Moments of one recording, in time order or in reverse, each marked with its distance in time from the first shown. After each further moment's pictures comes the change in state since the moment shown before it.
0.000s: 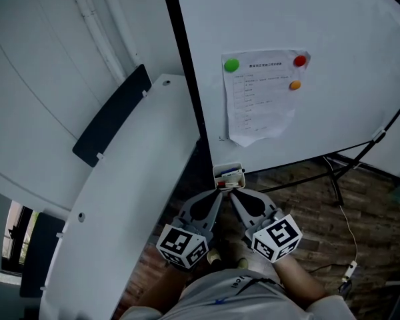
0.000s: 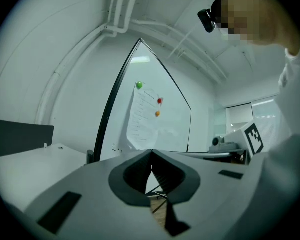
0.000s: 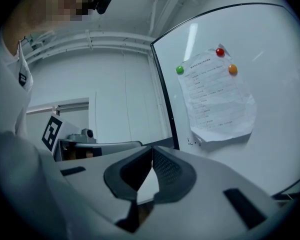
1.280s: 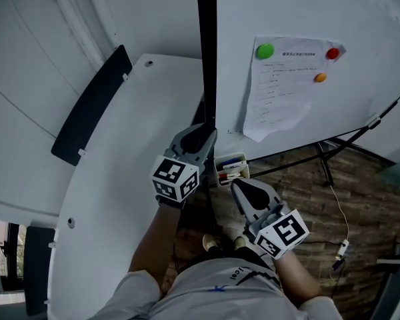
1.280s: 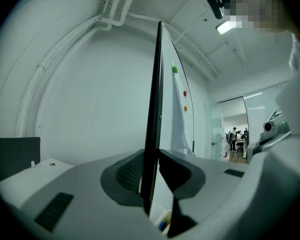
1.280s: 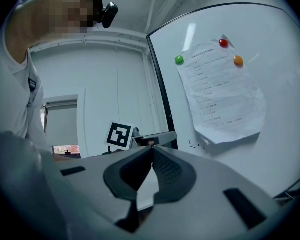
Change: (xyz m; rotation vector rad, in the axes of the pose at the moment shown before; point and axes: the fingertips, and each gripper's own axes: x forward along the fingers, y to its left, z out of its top) left arm 0.113 0.155 0.024 0.121 0.009 -0.102; right arm 0.057 -0.008 0.001 0.000 -0.017 -0.078
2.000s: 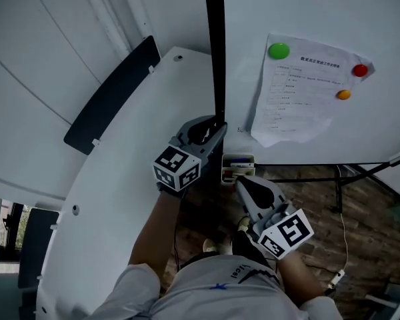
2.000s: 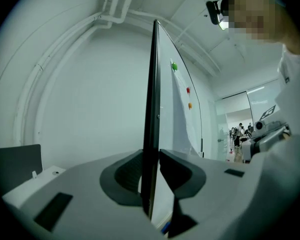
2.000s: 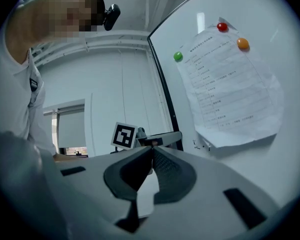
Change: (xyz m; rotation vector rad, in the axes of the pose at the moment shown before) left arm -0.009 -0.012 0.000 0.009 0.015 0.175; right arm -0.021 -0.019 0.008 0.042 0.059 0.323
